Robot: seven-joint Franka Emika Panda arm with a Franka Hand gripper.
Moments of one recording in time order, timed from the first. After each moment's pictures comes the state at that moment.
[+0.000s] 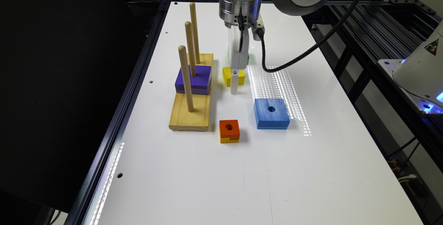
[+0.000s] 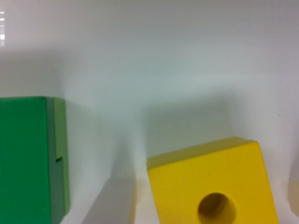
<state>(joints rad) -0.05 0.40 0.03 -2.32 -0.01 2.72 0.77</state>
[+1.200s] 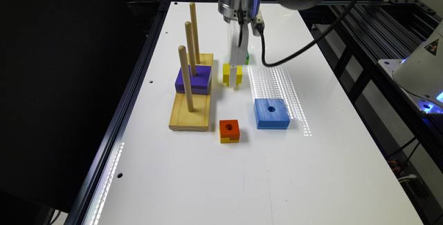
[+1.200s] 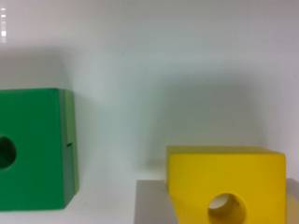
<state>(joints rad) -0.05 0.34 0.03 -2.32 -0.01 2.68 0.77</state>
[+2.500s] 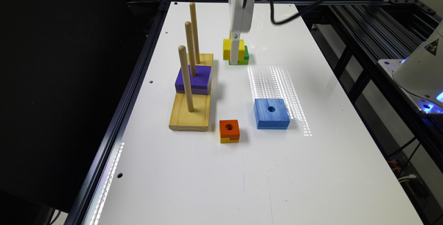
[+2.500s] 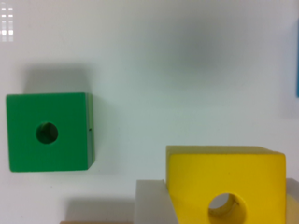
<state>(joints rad) -0.05 0.14 0.05 -2.33 0.00 2.50 0.77</state>
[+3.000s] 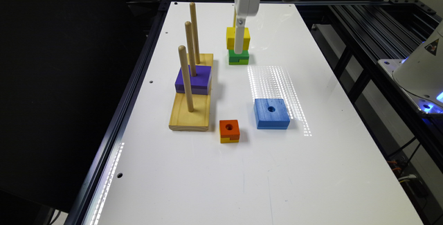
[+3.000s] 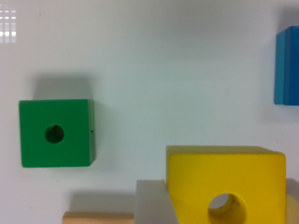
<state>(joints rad) -0.05 0.05 0.05 -2.33 0.00 2.42 0.77</state>
